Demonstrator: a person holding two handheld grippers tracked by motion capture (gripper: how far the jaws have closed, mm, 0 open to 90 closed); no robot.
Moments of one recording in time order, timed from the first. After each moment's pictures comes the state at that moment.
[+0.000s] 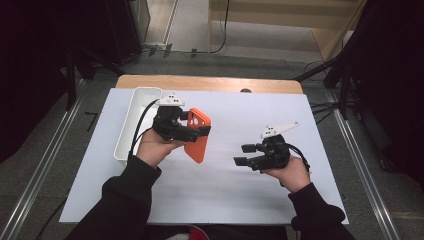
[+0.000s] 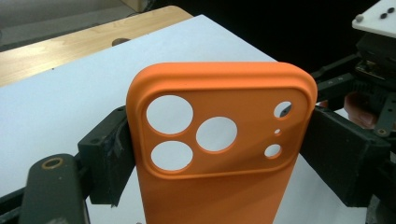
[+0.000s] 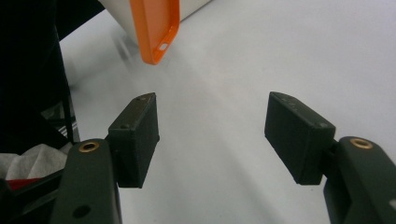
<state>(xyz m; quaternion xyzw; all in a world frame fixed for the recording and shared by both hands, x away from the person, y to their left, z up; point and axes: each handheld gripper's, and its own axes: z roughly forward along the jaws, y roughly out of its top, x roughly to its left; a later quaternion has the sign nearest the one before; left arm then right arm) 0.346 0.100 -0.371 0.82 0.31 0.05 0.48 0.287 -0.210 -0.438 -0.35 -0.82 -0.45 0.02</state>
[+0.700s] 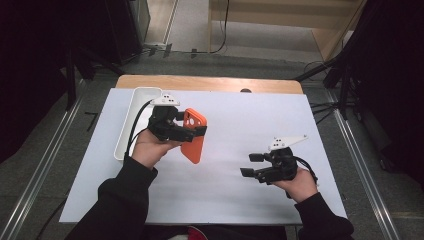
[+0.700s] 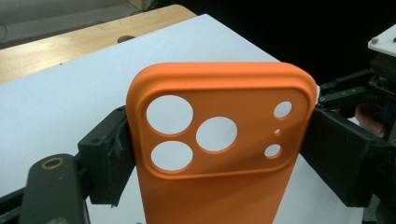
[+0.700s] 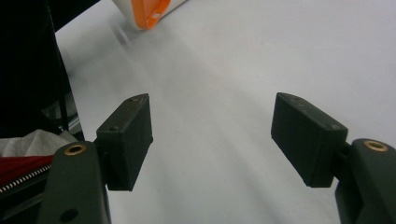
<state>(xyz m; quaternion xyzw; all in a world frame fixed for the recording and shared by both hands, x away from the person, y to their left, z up) 0.344 0.109 -0.368 0.82 0.32 0.05 0.48 0.260 -0.225 -0.453 -0.36 -0.82 -0.45 0.01</state>
